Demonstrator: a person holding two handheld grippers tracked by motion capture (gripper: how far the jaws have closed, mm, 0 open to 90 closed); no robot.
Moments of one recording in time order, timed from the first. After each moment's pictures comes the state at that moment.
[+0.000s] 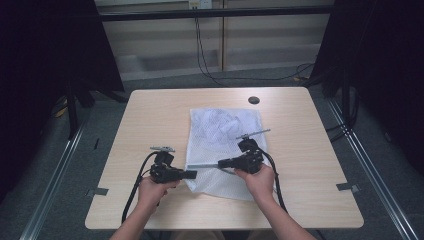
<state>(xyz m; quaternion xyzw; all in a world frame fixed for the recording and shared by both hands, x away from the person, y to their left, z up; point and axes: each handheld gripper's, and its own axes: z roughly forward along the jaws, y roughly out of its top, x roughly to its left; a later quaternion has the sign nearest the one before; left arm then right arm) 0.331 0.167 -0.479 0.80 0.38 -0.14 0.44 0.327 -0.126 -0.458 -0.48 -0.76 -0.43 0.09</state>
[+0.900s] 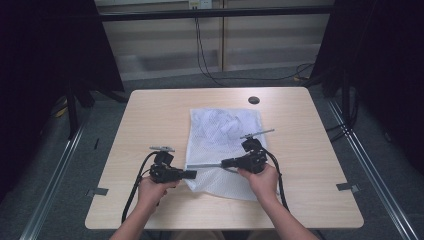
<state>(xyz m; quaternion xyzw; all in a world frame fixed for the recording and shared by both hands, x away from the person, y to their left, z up) 0.332 0.169 -0.479 0.80 0.39 -0.14 0.44 0.326 -0.136 -0.458 -0.48 -0.76 -0.43 0.08</state>
